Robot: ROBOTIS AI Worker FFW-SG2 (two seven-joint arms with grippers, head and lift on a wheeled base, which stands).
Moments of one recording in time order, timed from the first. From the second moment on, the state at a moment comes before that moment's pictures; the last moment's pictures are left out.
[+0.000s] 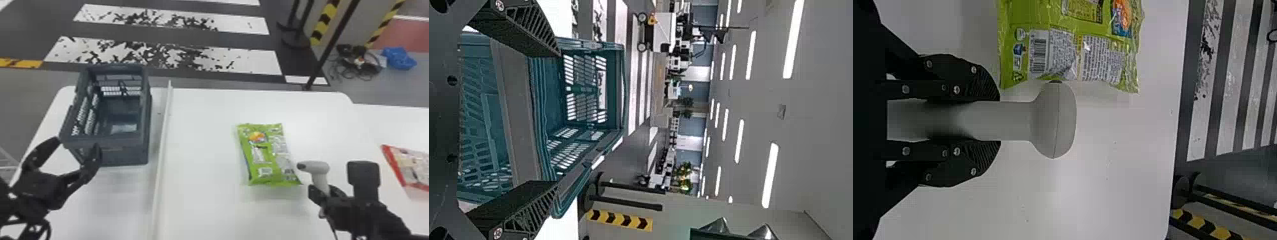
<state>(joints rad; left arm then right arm) 0.51 0.09 0.25 -1.82 0.22 -0.11 -0.43 0.51 0.00 -0.21 -2.19 0.20 0.92 0.30</state>
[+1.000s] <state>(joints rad) 0.52 0.09 0.26 -1.82 0.22 -0.12 -0.43 0.54 -0.01 -0.14 -2.24 0.21 0.97 0.30</state>
